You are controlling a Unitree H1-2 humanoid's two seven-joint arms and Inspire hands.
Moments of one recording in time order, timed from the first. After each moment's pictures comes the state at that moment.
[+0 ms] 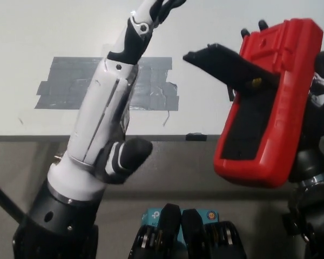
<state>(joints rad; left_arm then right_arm) -0.58 0.00 -0.21 -0.76 0.21 0.17 -0.13 -0.39 0.06 -0.08 -0.49 1.22 0.47 -0.20</state>
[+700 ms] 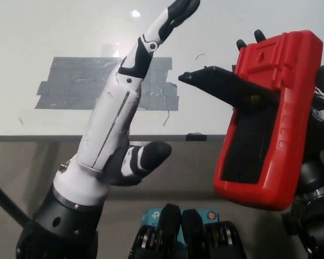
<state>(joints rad) -0.52 0.03 -0.22 -0.72 0.29 0.15 -0.15 -0.36 0.05 -0.05 -0.55 1.24 0.47 -0.19</state>
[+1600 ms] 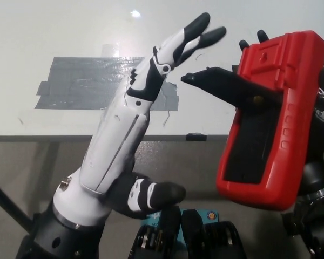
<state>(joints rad) -0.51 0.00 -0.25 -0.79 0.33 0.14 -0.20 -0.36 0.03 -0.05 -0.56 1.25 0.47 -0.21</state>
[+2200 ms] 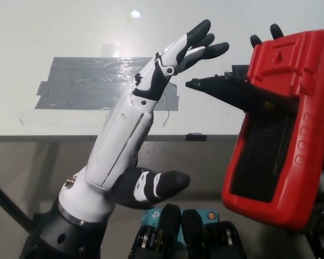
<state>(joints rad) -0.48 0.01 -0.25 -0.76 0.33 0.14 -0.20 -0.36 0.03 -0.04 -0.65 1.26 0.46 -0.23</state>
